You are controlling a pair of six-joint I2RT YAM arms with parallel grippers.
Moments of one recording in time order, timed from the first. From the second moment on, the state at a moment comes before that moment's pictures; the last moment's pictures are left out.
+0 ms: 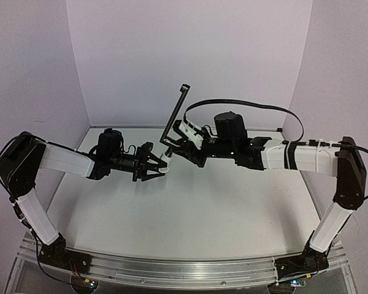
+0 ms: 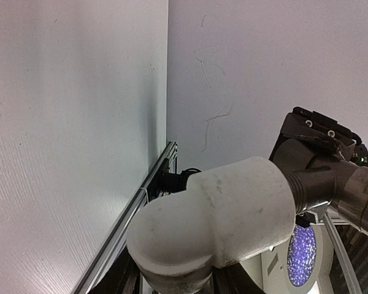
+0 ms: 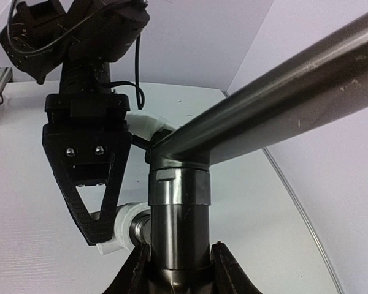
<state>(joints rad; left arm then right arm) -0.55 1.69 0.85 0.52 1.03 -1.27 0.84 1.73 1.28 0.12 -0.26 -0.44</state>
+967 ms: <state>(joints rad) -0.54 1.61 0.87 0.21 0.66 -1.10 0.92 1.93 1.36 0.27 0.02 -0.03</state>
